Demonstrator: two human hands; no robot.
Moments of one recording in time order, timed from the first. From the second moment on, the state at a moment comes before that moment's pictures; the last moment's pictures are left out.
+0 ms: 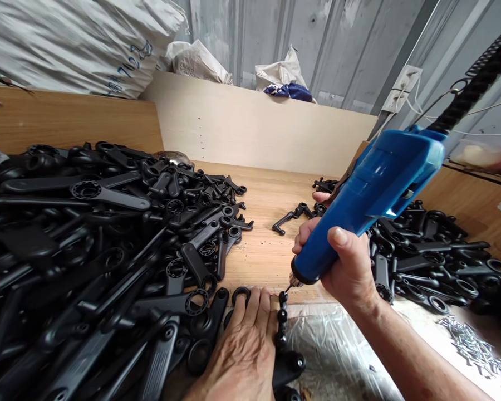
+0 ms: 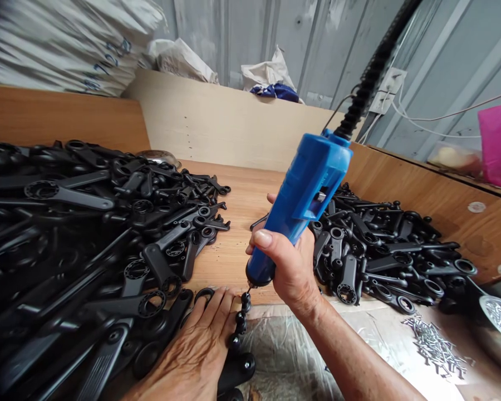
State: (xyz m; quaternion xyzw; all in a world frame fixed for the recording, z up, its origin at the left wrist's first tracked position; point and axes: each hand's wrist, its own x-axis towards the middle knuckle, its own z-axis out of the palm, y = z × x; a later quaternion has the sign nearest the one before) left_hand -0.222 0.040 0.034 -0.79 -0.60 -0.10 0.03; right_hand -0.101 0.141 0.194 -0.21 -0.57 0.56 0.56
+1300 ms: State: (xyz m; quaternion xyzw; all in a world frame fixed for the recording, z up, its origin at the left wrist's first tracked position) left_hand -0.210 0.031 0.105 -0.78 -0.59 -0.10 -0.20; right_hand -0.091 0.107 0.201 -0.20 -0.56 0.53 0.61
